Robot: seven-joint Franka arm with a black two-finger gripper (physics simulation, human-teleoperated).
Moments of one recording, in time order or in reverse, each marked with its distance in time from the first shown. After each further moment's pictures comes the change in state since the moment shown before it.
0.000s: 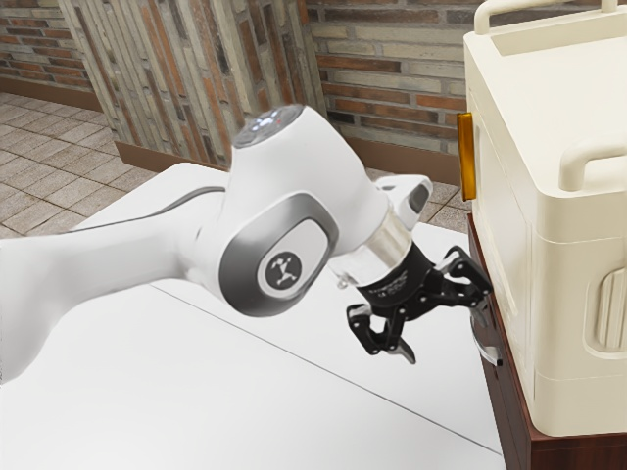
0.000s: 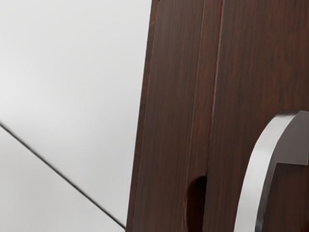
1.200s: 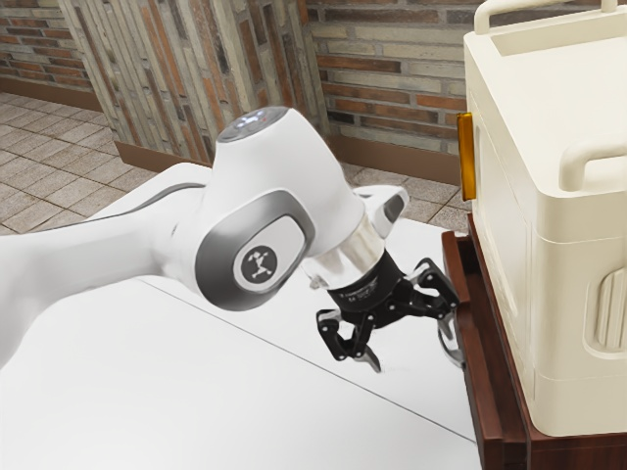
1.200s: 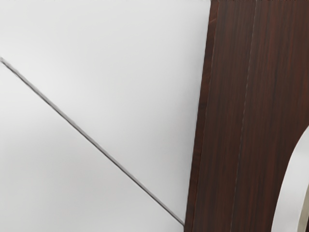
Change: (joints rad) arm 0.001 -0.044 0.042 -0.042 0.014 -0.097 0.021
